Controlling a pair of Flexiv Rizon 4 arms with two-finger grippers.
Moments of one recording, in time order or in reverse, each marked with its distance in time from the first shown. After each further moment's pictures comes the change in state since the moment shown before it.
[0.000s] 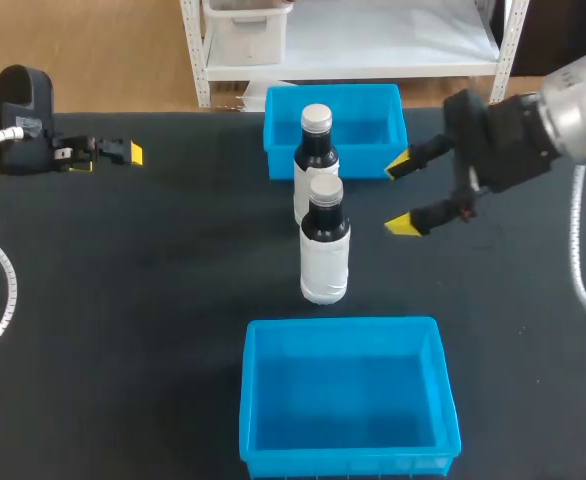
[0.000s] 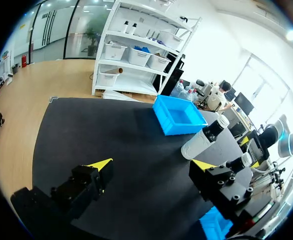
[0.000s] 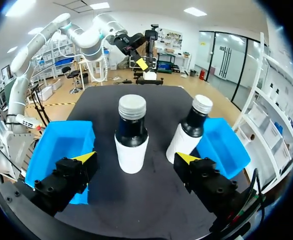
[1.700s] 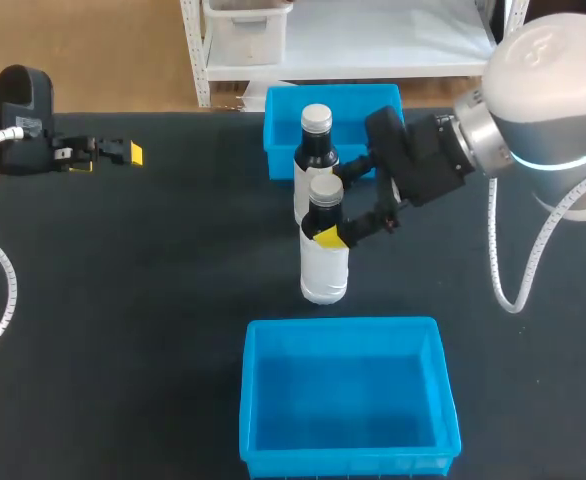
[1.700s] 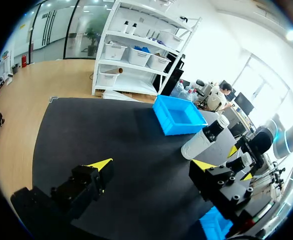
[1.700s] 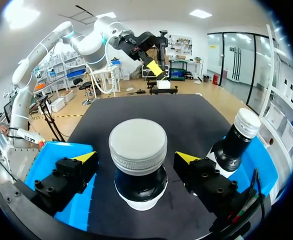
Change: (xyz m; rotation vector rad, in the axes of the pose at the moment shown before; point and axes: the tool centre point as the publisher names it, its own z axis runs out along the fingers) left arm 0.000 0.000 0.000 0.000 0.000 0.000; right arm -0.034 0.010 0.079 -0.127 -0.090 0.034
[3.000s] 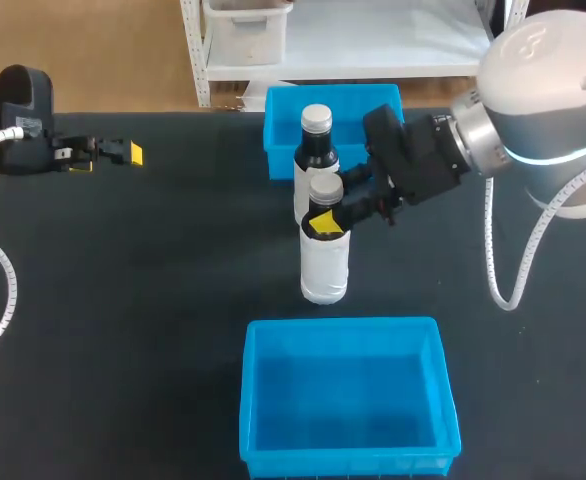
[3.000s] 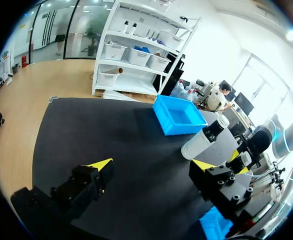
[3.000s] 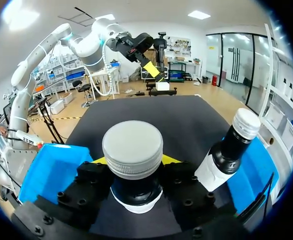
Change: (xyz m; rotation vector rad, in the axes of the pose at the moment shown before) left arm 0.000 0.000 0.000 0.000 0.000 0.000; right arm -0.003 -0.006 0.004 0.003 -0.018 0.006
